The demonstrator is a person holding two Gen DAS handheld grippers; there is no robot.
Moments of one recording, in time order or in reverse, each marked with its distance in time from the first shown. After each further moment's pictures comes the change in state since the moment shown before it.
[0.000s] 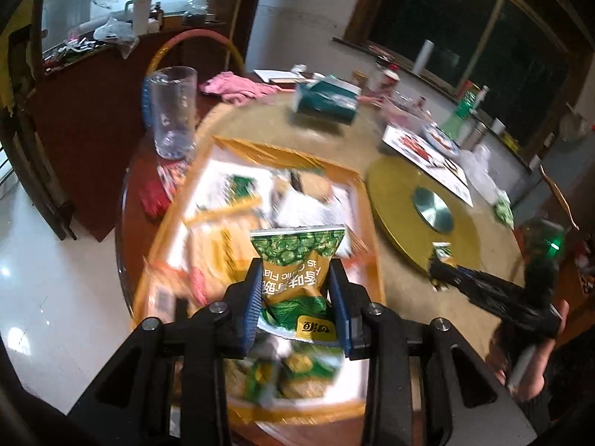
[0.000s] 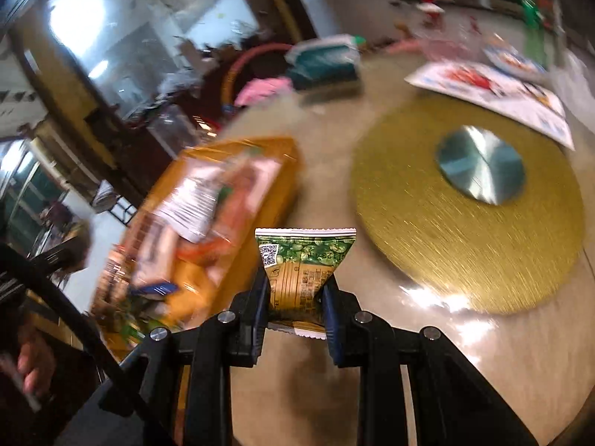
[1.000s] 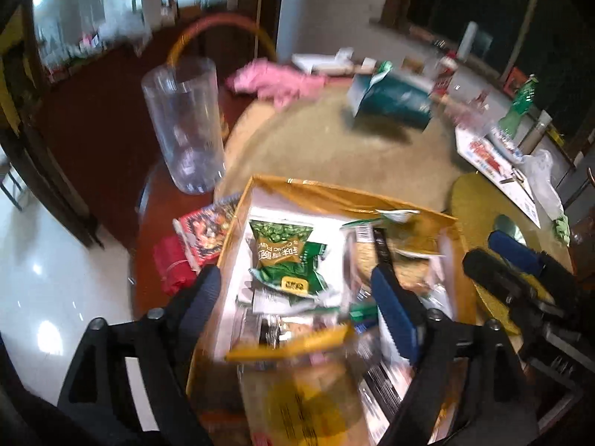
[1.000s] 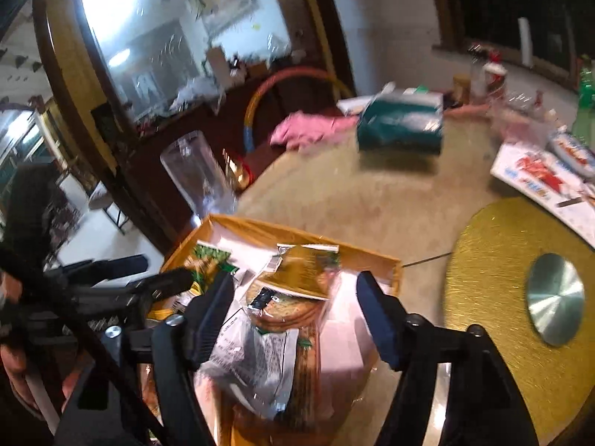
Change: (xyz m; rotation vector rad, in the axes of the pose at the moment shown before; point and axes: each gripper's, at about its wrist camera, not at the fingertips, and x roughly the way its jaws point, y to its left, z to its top) left arm 0.084 0.039 0.069 0.030 0.033 0.171; right arm 0.065 0.079 0.072 -0.122 -0.122 -0.042
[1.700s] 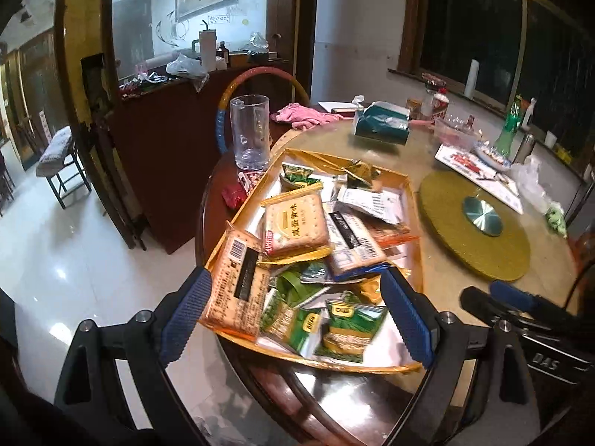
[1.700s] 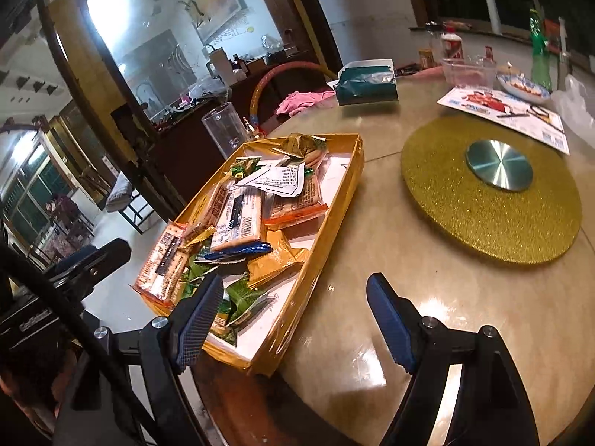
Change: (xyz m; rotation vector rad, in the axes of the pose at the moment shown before) left arm -0.145 -0.042 -0.145 -0.068 -0.203 0.134; right arm -0.115 0.007 -0.119 0.098 0.037 0.043
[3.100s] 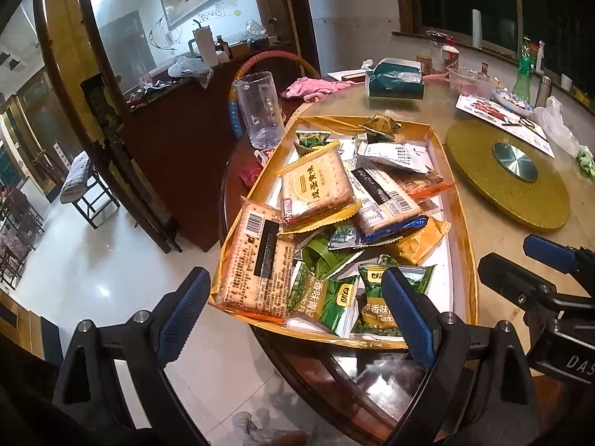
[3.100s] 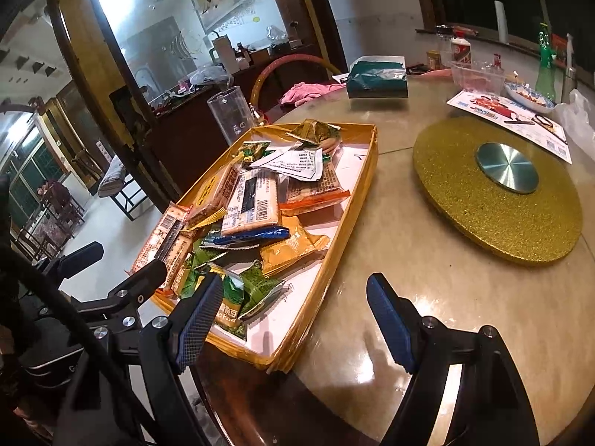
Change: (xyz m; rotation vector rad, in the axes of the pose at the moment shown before) left arm 0.026 -0.012 -0.024 0.160 0.084 0.141; right arm 0.013 0.031 -0.013 -0.056 0.021 -0.051
